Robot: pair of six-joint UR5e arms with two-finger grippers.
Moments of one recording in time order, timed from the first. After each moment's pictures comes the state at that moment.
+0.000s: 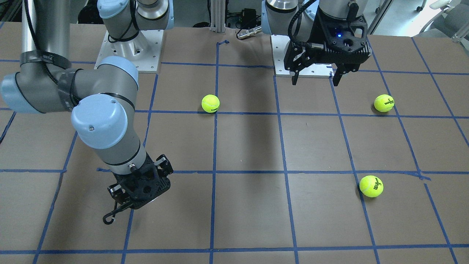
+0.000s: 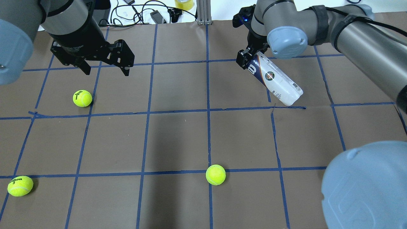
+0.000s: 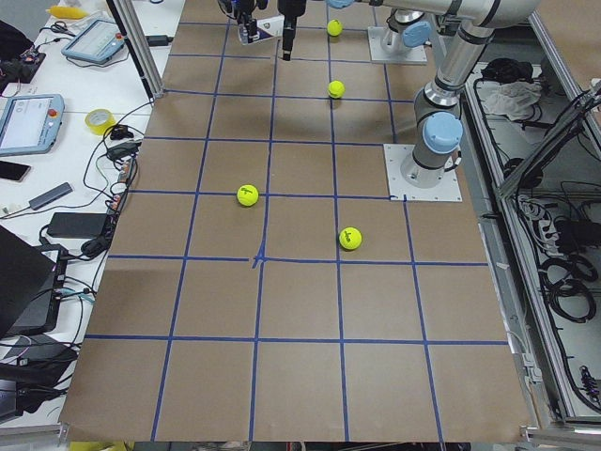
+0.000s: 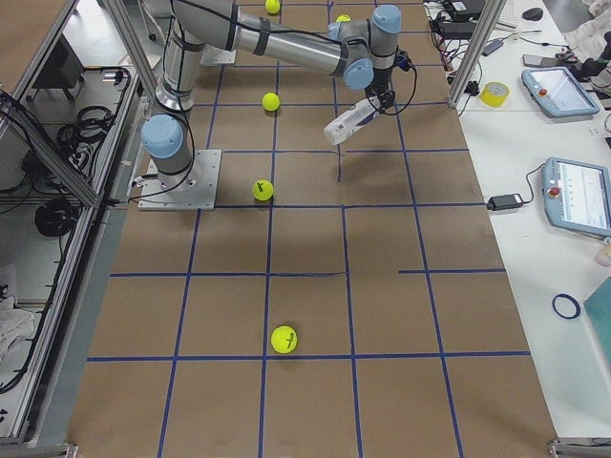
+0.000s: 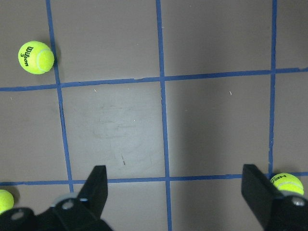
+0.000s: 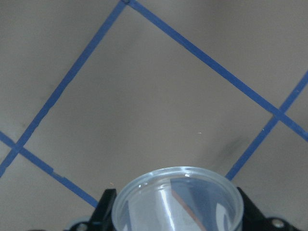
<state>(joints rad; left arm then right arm) -1.64 -1.52 -1.54 -1.56 1.63 -0.02 1.69 -1.11 1.46 -2.02 -1.53 -0.60</state>
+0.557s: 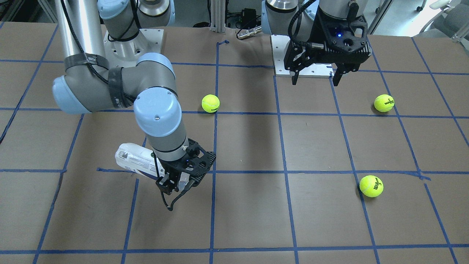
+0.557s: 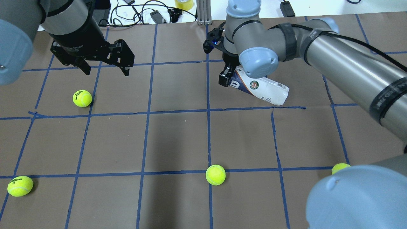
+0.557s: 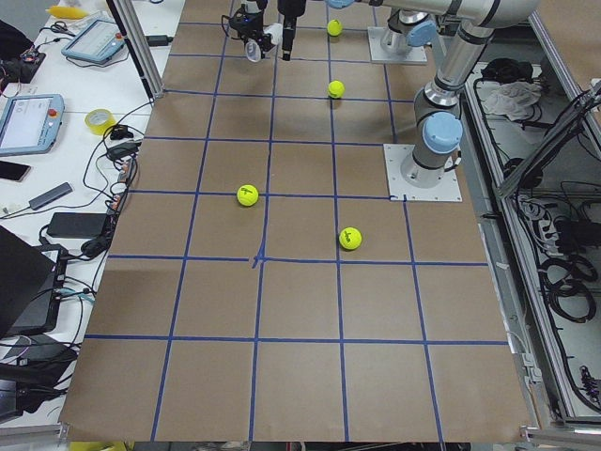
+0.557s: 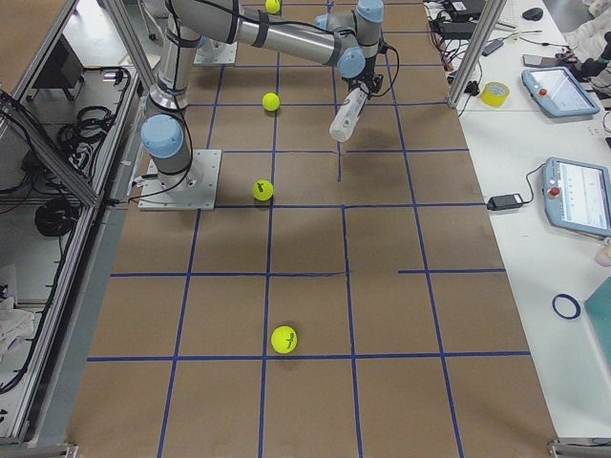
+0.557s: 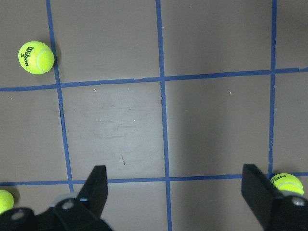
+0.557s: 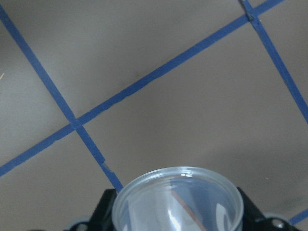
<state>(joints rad) -1.64 -1.52 -1.54 -1.56 1.63 -0.02 1.83 -1.09 1.52 -2.07 -1.56 -0.80</state>
